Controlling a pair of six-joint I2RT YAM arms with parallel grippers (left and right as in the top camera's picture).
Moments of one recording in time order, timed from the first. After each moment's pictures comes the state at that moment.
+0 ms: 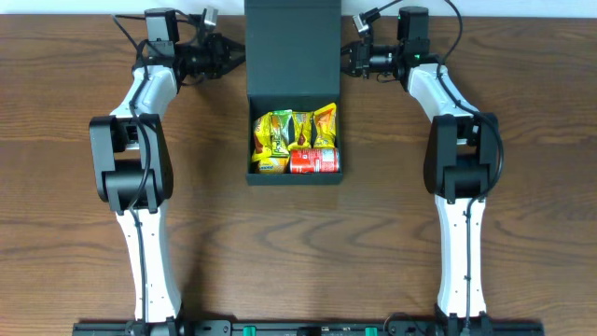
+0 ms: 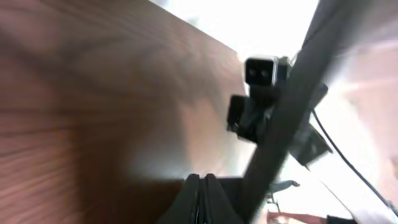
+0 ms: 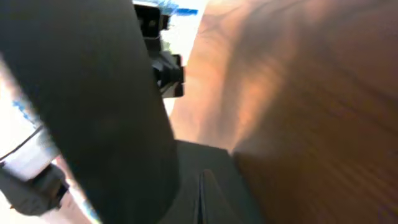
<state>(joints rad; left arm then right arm) 0.04 2.45 1.89 -0.13 1.19 -0.56 0.08 2.66 2.14 -0.11 -1.39 0.59</state>
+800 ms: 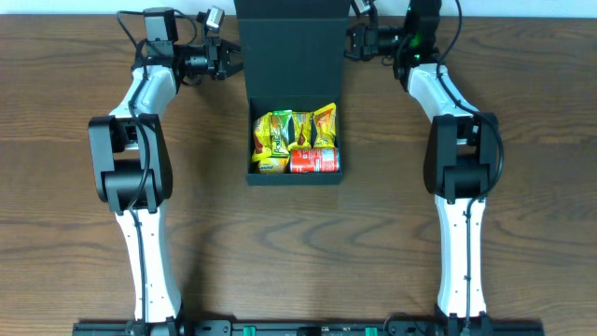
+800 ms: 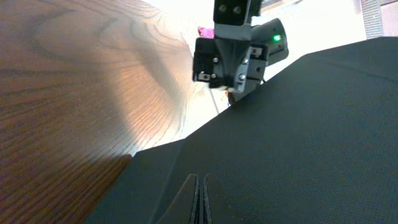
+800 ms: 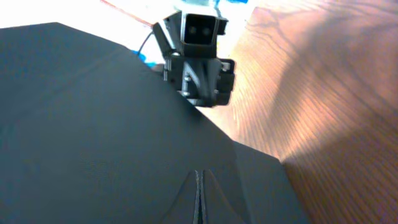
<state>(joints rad) 0.04 2.45 1.89 -0.12 1.49 -0.49 0.08 2.66 2.14 0.54 -1.55 1.14</state>
